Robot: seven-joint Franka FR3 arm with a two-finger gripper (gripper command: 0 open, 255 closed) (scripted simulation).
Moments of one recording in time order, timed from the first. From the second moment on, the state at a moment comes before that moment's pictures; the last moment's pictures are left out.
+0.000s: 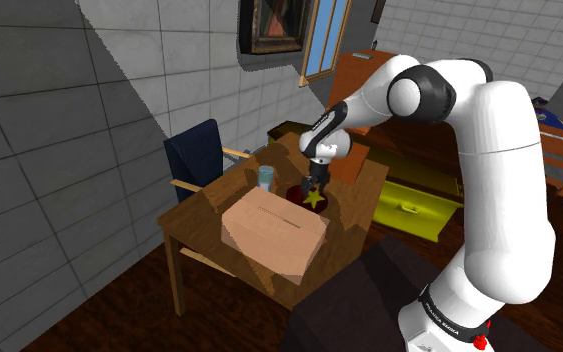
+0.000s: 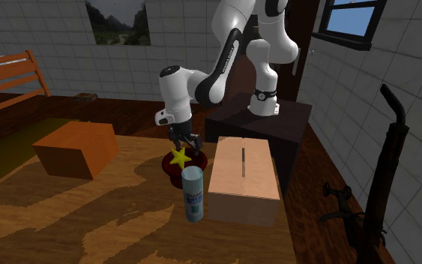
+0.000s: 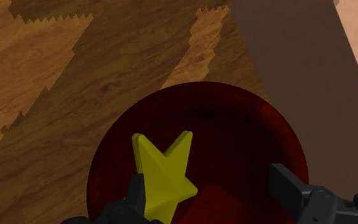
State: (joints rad) arm 0.04 0.60 -0.30 -1.97 0.30 2.41 -0.42
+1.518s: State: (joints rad) arm 0.04 0.61 -0.30 -1.97 0.30 2.43 -0.43
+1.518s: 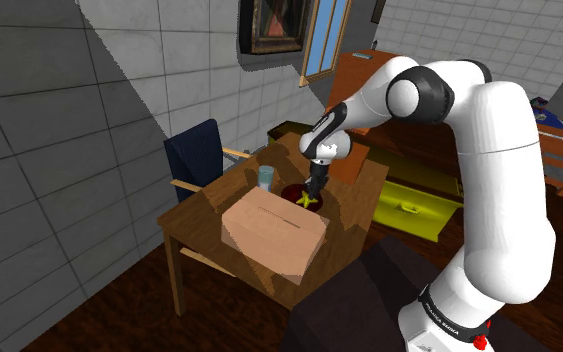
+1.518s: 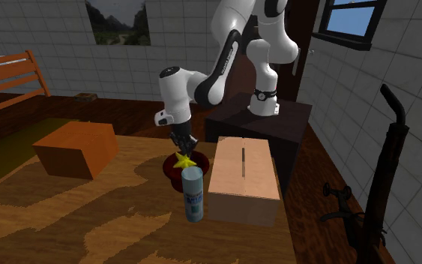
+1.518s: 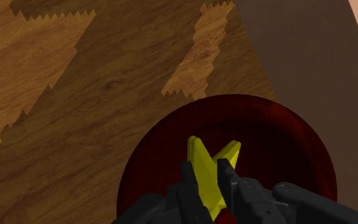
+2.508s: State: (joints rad) arm 0.22 1.06 -0.42 -1.24 -0.01 1.79 -0.11
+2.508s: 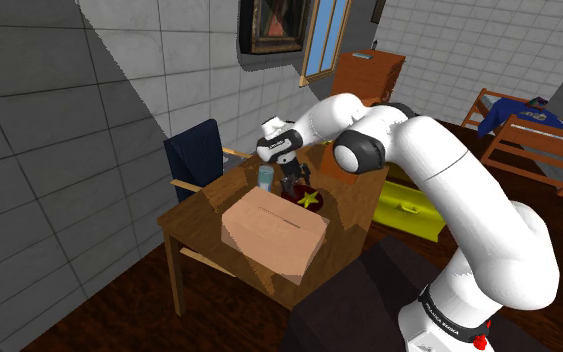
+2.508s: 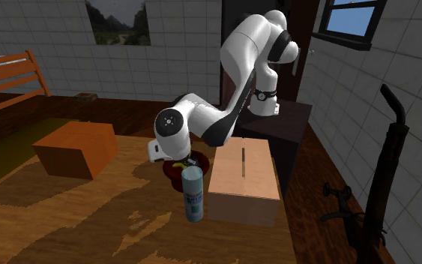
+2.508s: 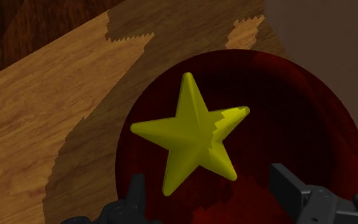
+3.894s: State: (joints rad) arm 0.22 1.09 -0.42 -1.27 -0.01 1.83 -0.11
